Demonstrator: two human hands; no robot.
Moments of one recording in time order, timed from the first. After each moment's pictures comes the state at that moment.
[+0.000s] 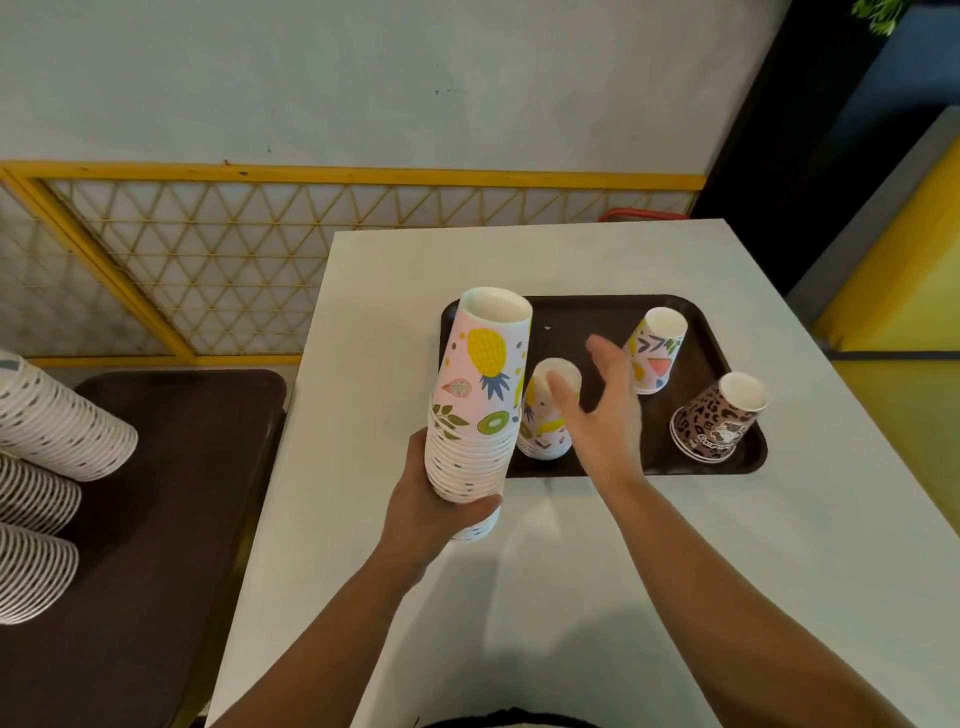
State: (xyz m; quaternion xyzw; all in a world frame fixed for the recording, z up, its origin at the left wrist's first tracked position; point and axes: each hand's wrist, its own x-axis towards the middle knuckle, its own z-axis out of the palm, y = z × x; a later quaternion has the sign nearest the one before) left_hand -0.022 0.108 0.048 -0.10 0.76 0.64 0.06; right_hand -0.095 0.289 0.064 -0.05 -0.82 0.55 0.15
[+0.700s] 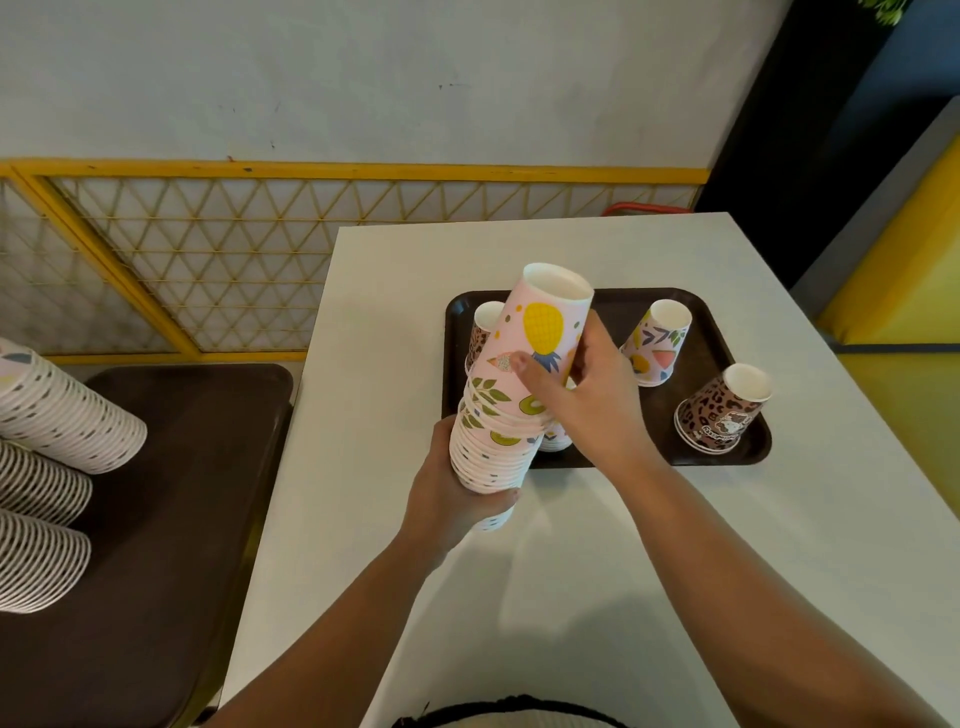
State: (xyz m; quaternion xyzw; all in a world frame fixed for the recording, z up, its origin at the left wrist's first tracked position) left_hand -0.025 0.118 0.046 -0.08 0.80 0.60 0.06; right_hand -0.073 0.267 0.135 0.09 -0.78 0.61 0.07
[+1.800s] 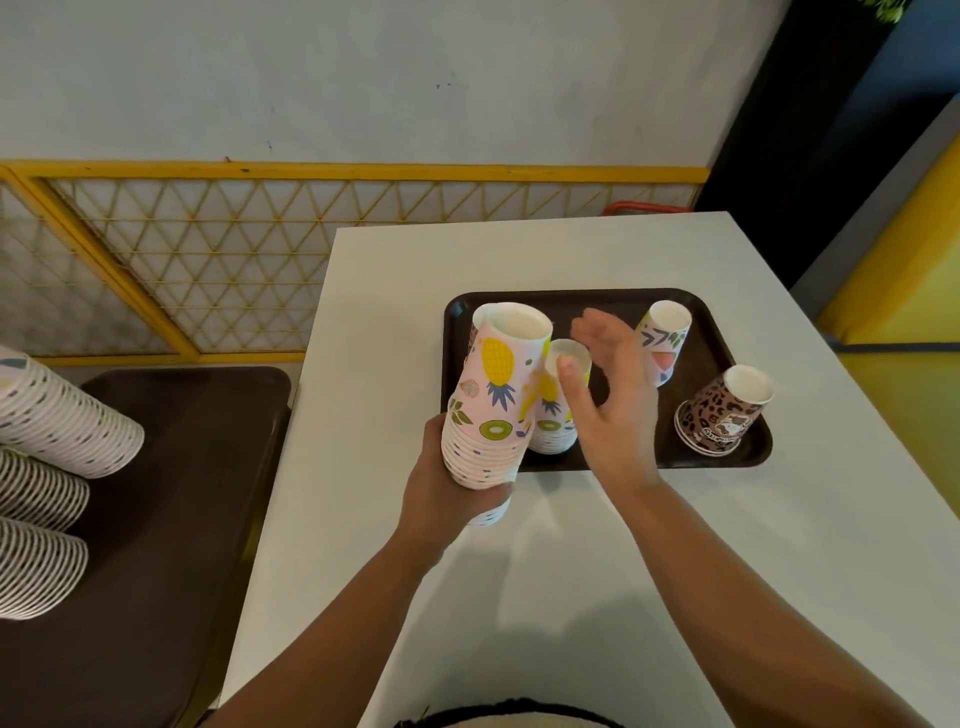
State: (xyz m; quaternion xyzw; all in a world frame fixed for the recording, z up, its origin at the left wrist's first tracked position) left_hand -0.031 0.118 0.051 -0.11 0.79 0.60 0.06; right_hand -0.076 0.279 0.101 0.05 -0.80 0.56 0.23
